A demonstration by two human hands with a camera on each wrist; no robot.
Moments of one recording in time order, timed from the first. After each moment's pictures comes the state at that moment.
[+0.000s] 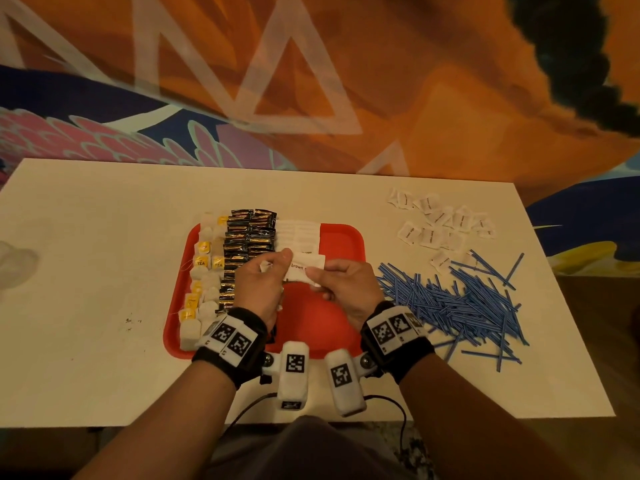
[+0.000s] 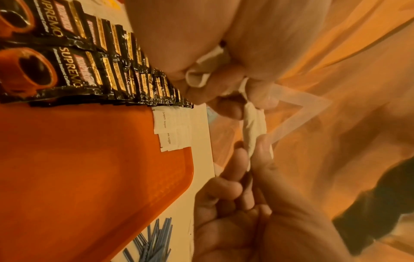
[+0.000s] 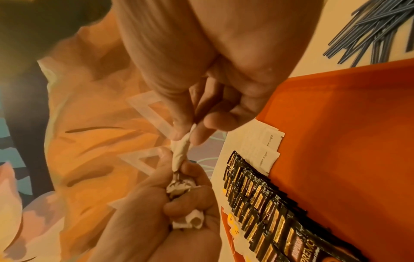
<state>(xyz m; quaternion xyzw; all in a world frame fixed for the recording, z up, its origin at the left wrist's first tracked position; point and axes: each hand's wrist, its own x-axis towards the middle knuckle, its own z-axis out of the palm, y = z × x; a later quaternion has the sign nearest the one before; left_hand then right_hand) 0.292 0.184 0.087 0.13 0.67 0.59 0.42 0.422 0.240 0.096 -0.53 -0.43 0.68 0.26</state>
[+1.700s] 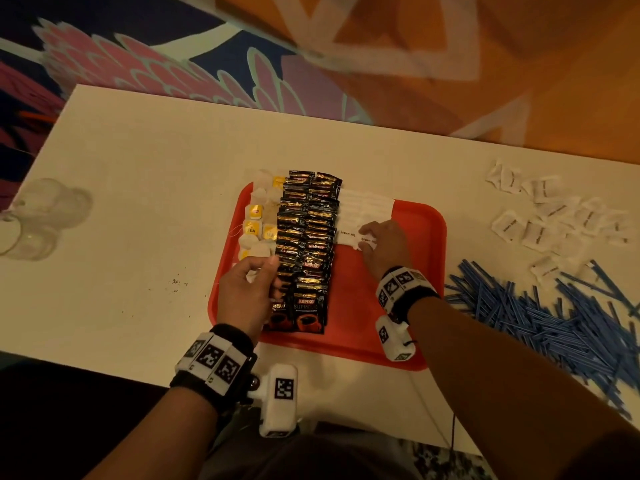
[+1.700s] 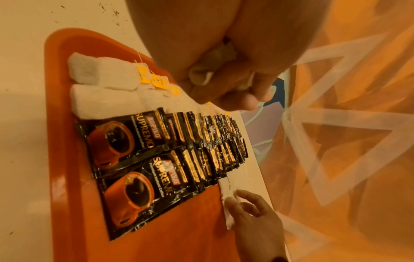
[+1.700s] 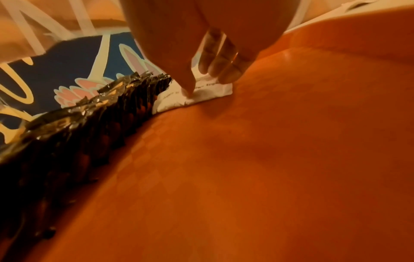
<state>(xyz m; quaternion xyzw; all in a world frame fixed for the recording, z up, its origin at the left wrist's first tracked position) 0.212 0.135 0.047 0.08 0.77 0.52 0.36 0.355 0.322 -0.051 -0.53 -0.78 0.34 0.07</state>
